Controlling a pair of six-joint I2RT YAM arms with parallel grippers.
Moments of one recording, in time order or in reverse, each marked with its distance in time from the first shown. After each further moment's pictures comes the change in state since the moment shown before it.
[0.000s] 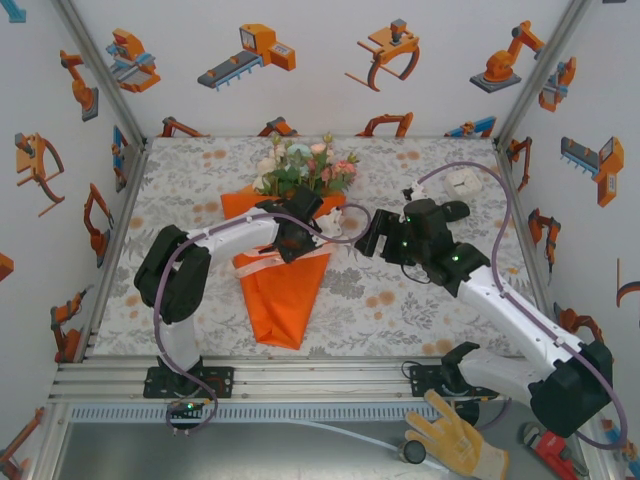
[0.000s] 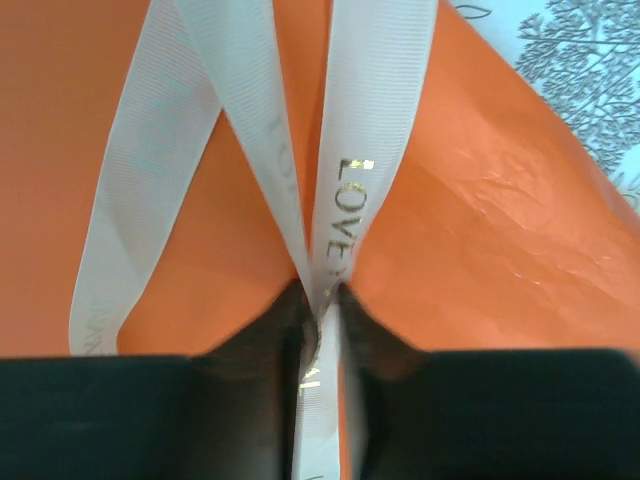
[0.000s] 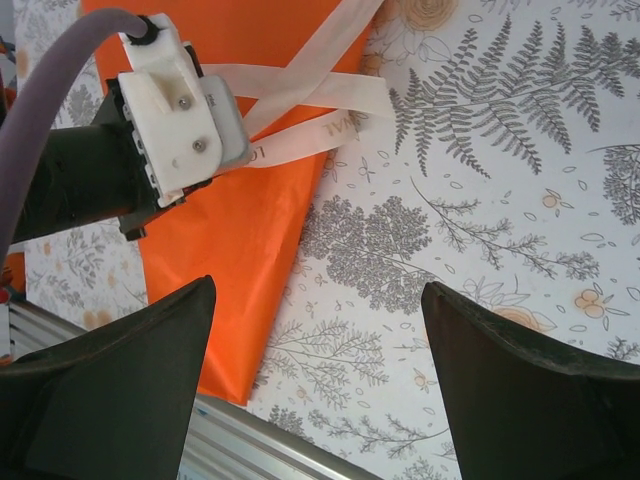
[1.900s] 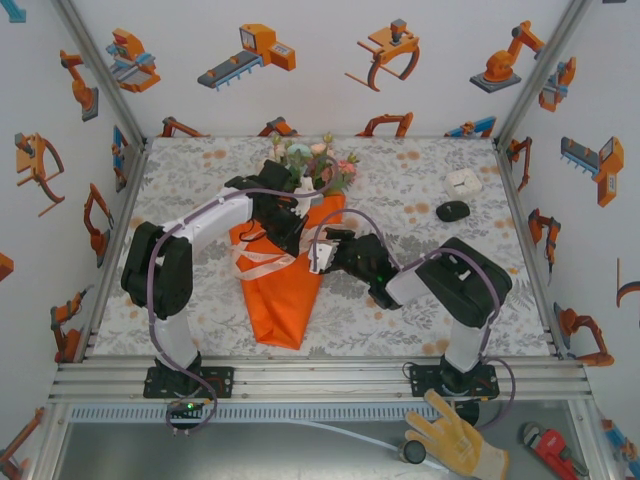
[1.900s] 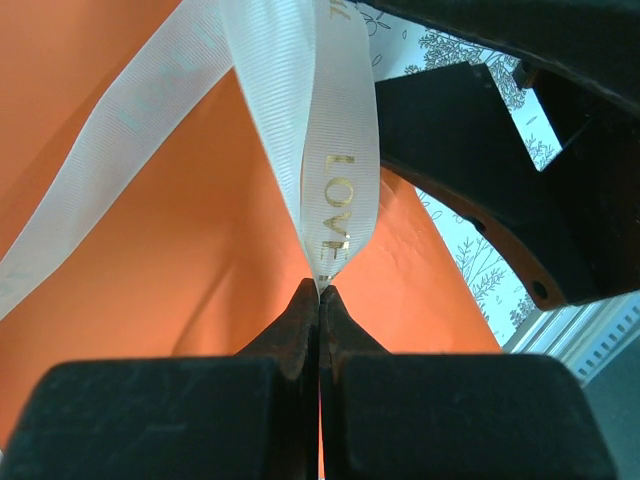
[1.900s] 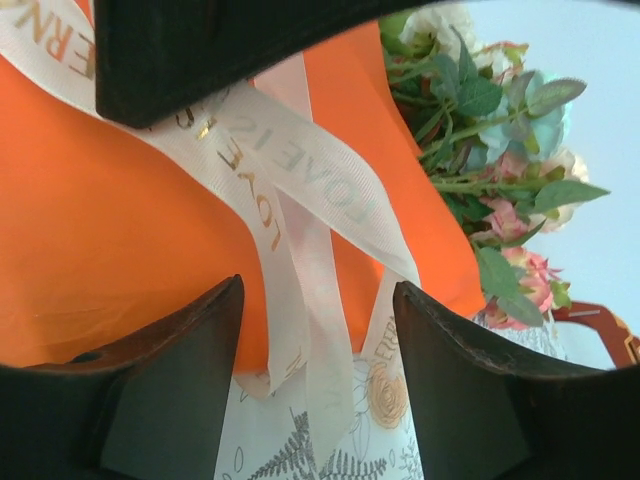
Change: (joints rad) left arm 0.188 -0.021 0.092 -0.130 0.465 -0.266; right arm 0.196 0.742 -0.271 1.450 -0.098 -1.480
